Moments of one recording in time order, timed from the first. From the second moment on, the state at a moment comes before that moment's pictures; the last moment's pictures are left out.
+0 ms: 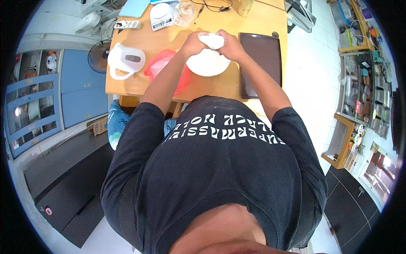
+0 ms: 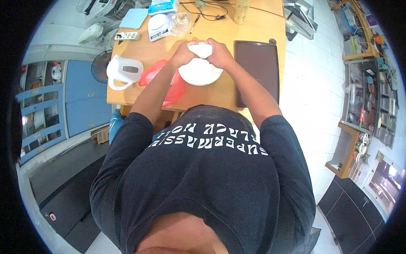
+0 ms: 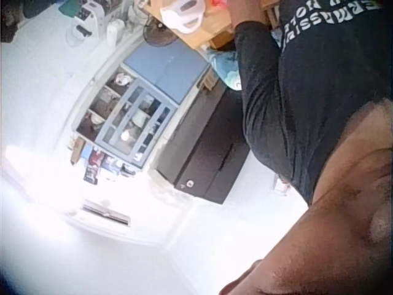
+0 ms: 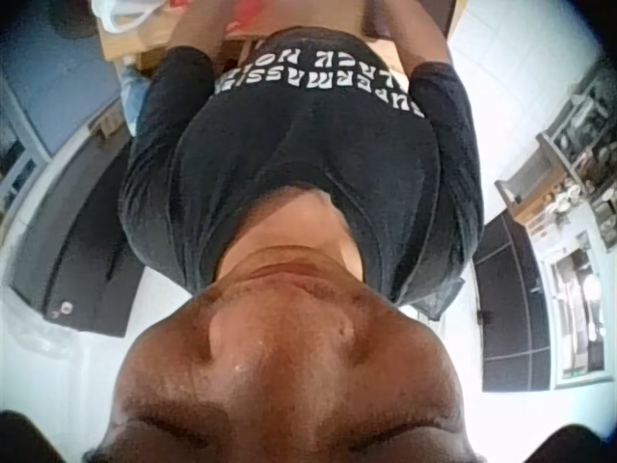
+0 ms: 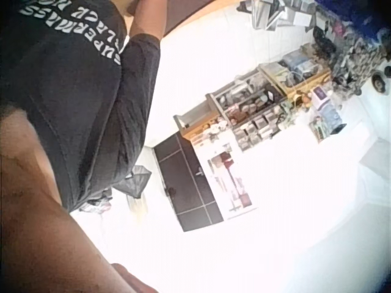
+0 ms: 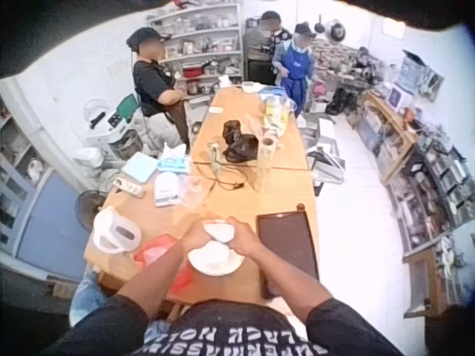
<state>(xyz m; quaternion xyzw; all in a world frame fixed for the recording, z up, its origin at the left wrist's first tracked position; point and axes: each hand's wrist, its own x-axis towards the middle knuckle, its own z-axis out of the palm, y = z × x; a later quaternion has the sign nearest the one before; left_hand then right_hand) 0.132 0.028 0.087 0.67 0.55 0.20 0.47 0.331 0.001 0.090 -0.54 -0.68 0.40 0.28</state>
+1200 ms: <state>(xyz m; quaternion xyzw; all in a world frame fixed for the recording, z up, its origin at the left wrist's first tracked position) 0.145 0.038 0.083 0.61 0.53 0.22 0.55 0.341 -0.005 0.074 -0.58 -0.59 0.41 0.38</state>
